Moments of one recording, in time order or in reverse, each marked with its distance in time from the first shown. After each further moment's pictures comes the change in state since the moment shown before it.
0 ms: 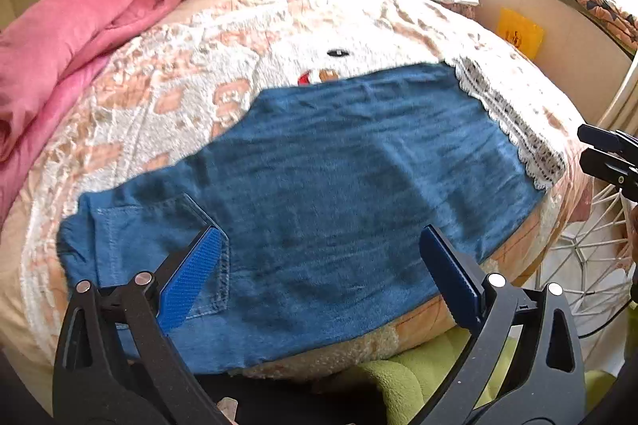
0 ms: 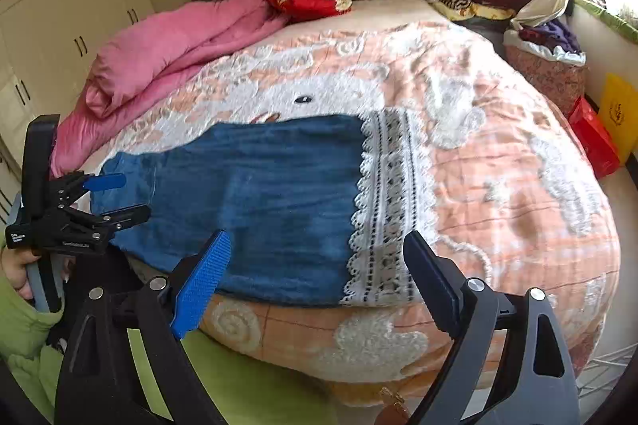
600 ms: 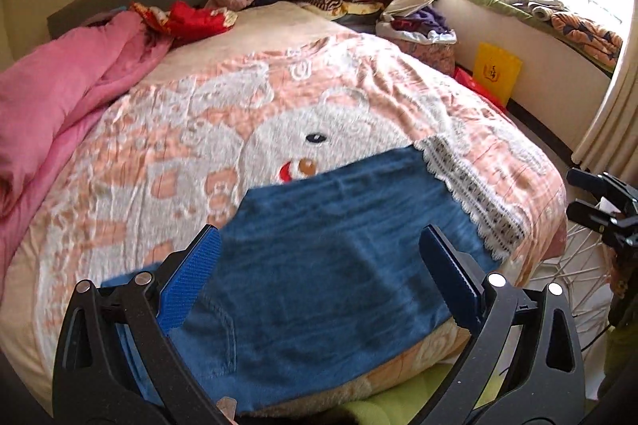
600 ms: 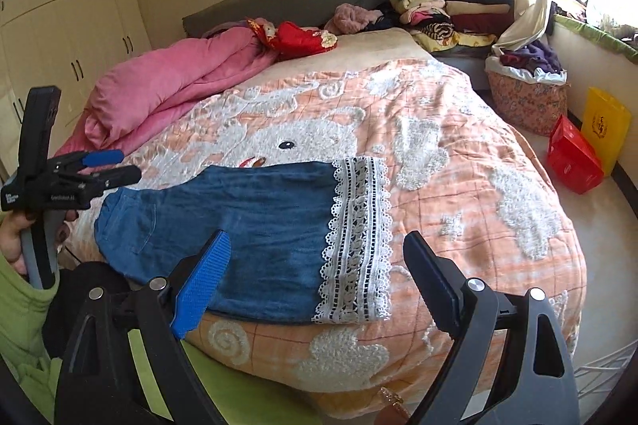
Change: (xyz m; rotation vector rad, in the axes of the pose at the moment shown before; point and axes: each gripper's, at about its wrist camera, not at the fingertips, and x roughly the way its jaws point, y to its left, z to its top) left arm -0.039 -0.009 0.066 0.043 -0.144 -0.063; right arm -0.047 -0.015 0.011 0.018 -0.118 -0.033
